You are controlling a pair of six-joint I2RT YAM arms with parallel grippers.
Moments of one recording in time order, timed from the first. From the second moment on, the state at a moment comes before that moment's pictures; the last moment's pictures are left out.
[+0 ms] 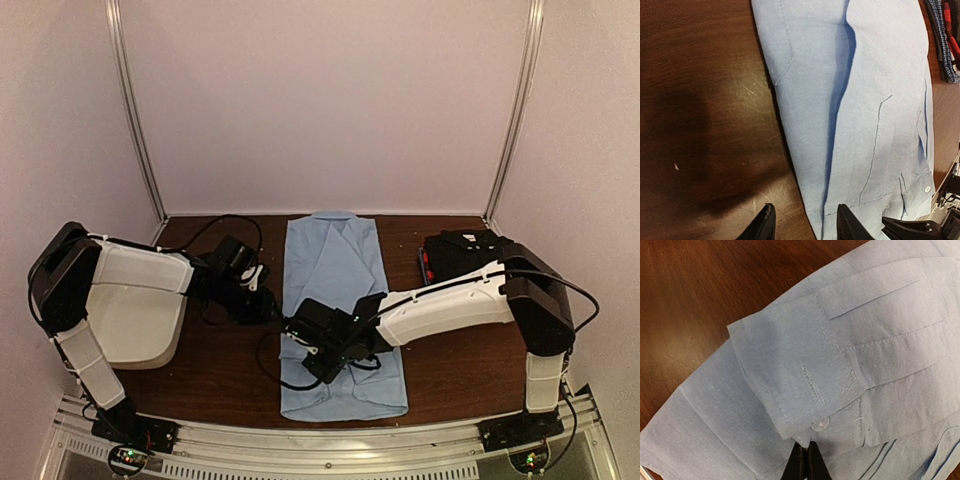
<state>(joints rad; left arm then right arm) -0.65 1.73 0.96 -0.24 0.30 -0.60 1.22 2.00 1.36 -0.48 0.23 0.23</state>
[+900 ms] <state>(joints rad) -0.65 1.75 0.97 -0.24 0.32 -0.59 1.22 1.93 1.27 -0.49 0.14 0.24</state>
